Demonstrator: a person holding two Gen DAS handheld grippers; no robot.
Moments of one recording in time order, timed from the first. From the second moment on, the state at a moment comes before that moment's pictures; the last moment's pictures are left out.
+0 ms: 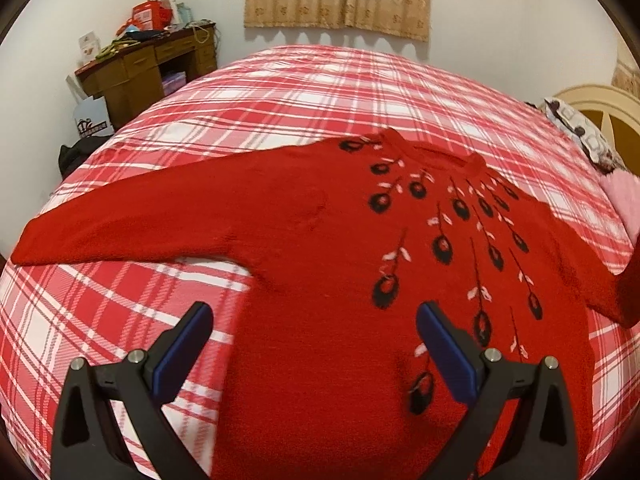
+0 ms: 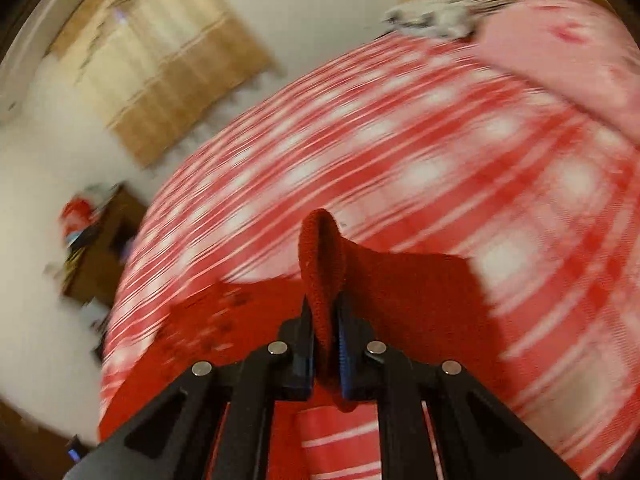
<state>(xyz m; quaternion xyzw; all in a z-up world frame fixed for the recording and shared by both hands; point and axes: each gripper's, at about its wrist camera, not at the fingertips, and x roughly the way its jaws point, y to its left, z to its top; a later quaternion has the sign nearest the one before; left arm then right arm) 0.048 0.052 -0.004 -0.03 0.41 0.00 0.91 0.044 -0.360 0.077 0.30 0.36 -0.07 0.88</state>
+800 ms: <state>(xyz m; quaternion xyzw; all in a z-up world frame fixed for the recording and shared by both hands) 0.047 0.154 -0.010 -0.04 0.38 0.09 0.92 0.176 -0.042 -0.024 0.23 0.46 0.21 0.83</state>
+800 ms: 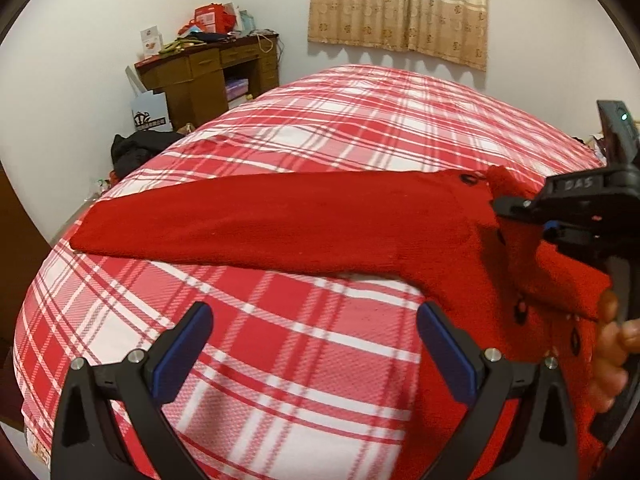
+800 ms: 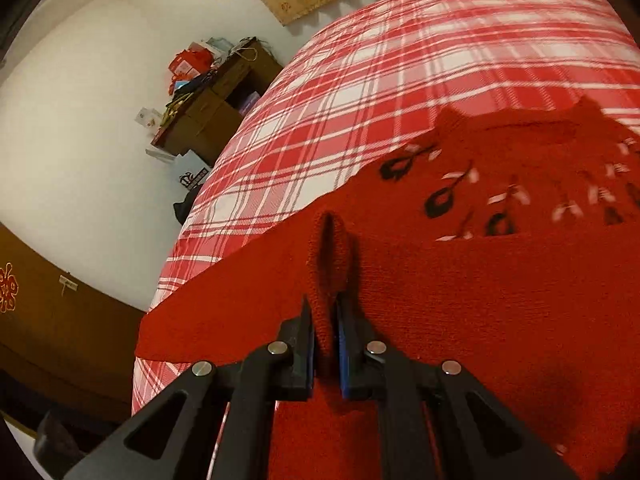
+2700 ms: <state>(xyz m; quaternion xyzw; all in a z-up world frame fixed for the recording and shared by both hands) 0.130 0.093 -0.040 -0.04 0.43 0.09 0.90 0.075 -0.208 -0.005 0.10 0.38 0.08 0.91</state>
